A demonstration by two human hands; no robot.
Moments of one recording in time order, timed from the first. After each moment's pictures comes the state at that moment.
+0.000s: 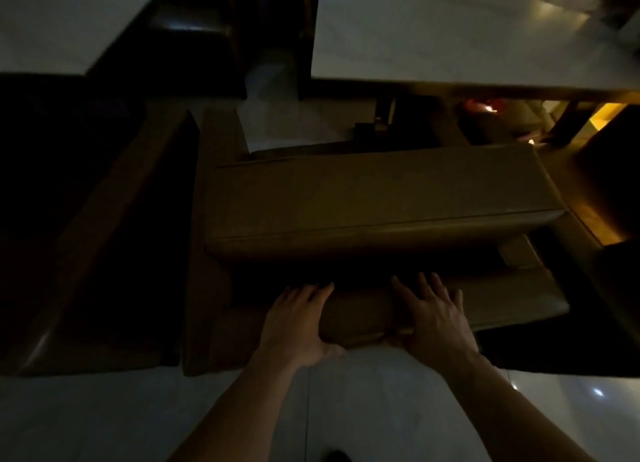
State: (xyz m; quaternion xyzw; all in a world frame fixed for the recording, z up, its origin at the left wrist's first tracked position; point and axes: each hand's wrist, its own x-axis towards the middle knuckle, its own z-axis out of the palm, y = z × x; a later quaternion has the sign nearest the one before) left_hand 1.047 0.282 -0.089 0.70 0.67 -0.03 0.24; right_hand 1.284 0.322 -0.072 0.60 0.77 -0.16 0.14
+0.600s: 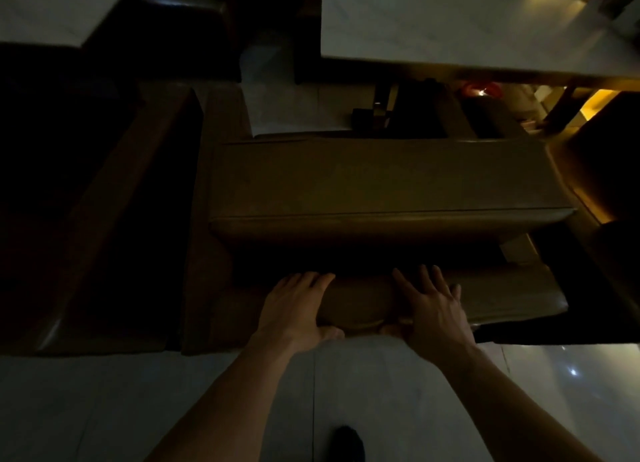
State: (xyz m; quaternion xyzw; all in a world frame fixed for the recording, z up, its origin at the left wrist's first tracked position) left_hand 0.994 0.255 -0.096 0.73 0.64 0.01 0.23; right_hand 1.239 0.277 -0.081 0.62 0.76 -0.15 0.13
